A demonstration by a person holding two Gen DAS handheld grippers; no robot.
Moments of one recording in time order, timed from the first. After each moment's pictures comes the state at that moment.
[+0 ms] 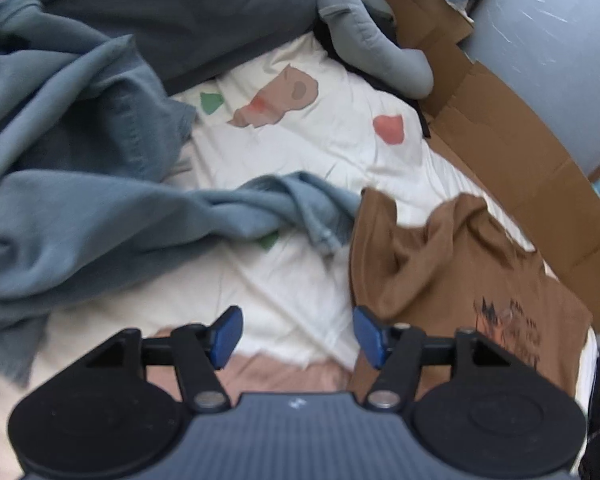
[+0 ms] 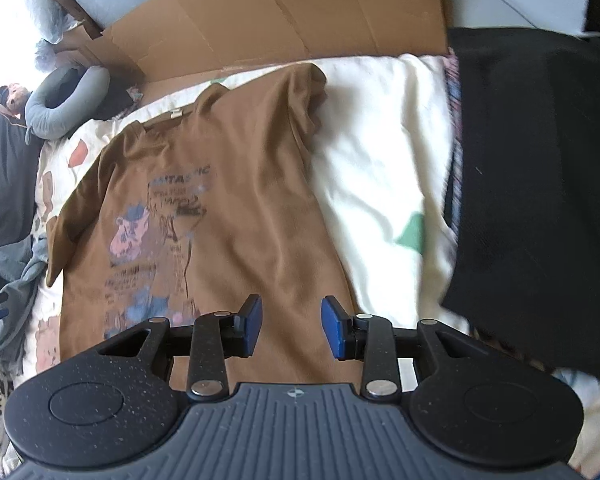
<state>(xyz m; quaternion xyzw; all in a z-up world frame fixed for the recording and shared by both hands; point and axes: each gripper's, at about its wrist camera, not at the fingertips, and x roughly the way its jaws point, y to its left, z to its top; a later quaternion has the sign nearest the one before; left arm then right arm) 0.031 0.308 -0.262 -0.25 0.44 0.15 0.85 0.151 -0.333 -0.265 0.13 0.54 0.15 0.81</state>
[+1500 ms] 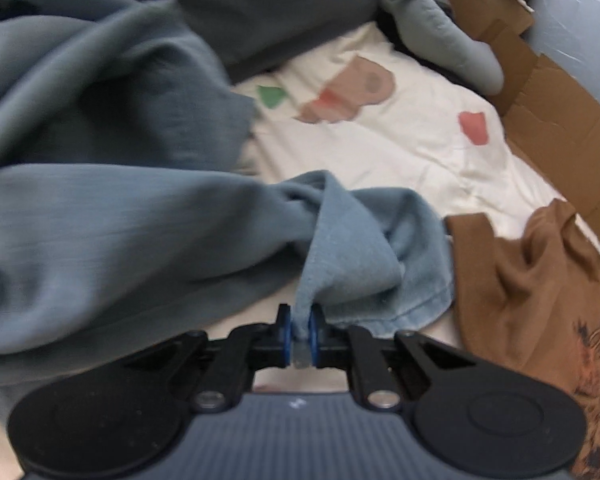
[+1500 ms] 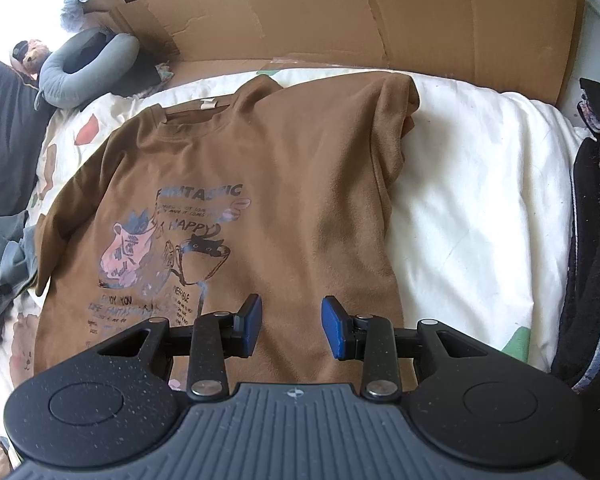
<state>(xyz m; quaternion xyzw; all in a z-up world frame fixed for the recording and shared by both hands) 0.024 0.347 -0.322 -0.19 0.45 0.22 0.84 0.222 -0.256 -0.307 0.07 0.53 0.21 0.82</state>
